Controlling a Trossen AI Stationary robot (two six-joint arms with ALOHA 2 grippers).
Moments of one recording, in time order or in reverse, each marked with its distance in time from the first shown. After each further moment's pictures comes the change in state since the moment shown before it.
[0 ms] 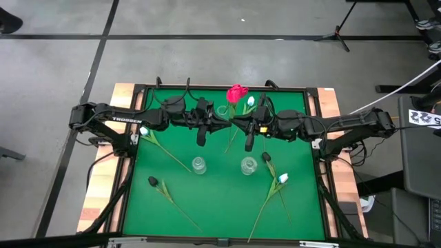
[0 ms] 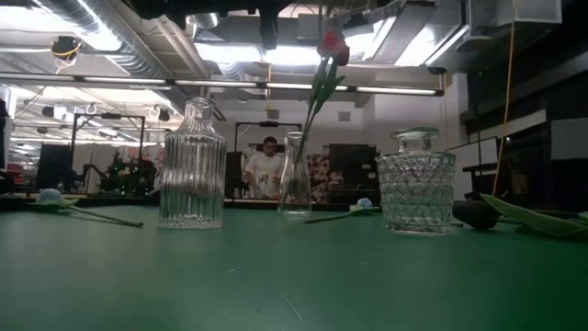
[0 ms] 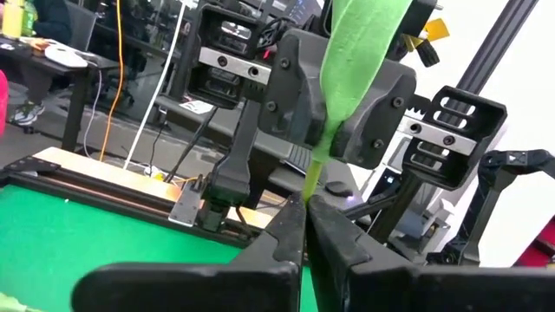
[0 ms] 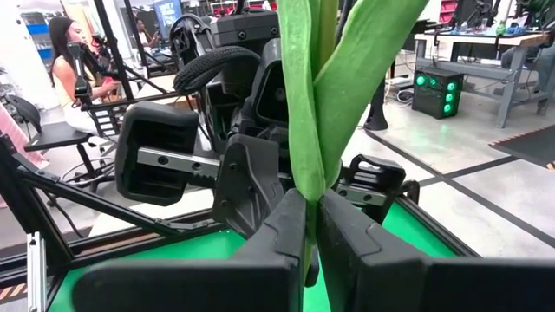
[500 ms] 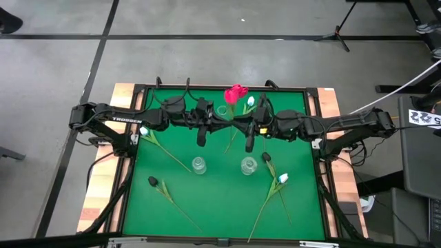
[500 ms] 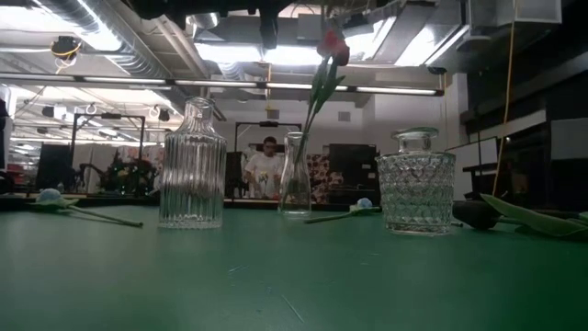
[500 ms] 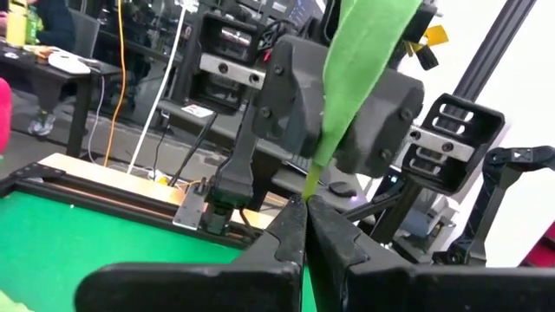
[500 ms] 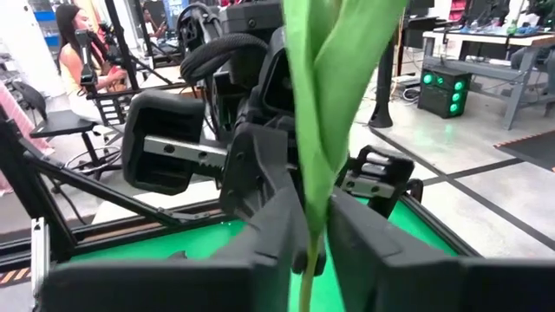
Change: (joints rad) left arm 0.000 0.000 0.000 0.003 -0.006 0.024; right arm 0.000 -0.001 0.000 -0.015 -0.026 -0.020
